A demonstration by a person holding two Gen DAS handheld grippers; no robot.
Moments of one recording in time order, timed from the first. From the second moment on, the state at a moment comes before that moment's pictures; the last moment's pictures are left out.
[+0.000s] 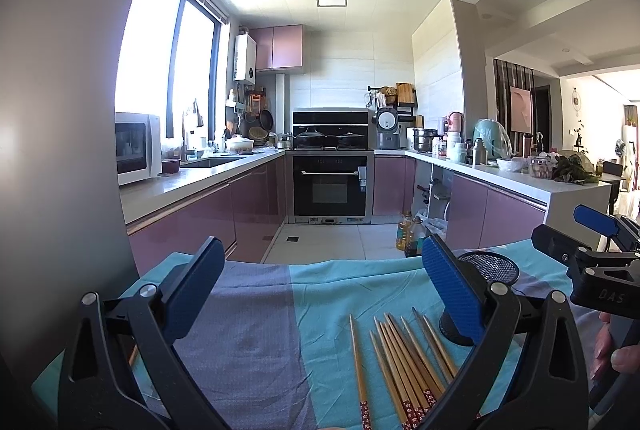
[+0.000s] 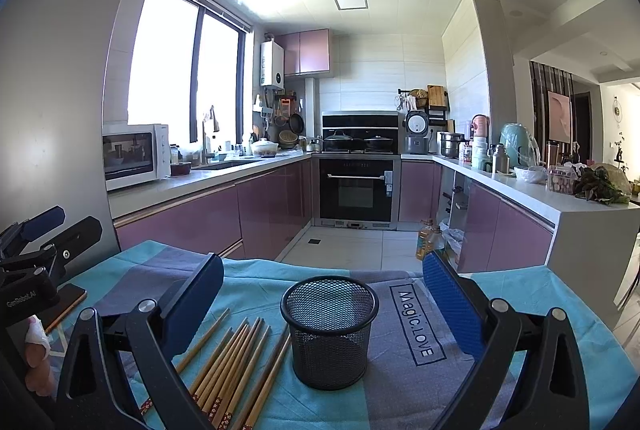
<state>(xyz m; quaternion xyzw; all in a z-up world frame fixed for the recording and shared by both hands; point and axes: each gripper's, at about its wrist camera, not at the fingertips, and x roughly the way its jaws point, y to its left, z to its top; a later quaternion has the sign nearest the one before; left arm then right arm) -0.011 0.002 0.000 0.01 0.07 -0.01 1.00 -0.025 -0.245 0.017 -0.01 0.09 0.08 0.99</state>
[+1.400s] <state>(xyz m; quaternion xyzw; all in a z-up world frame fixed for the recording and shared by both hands) -0.012 0.001 0.001 0.01 0.06 -0.01 1.00 -0.025 -0.245 0.017 0.00 0.09 0.07 0.99</state>
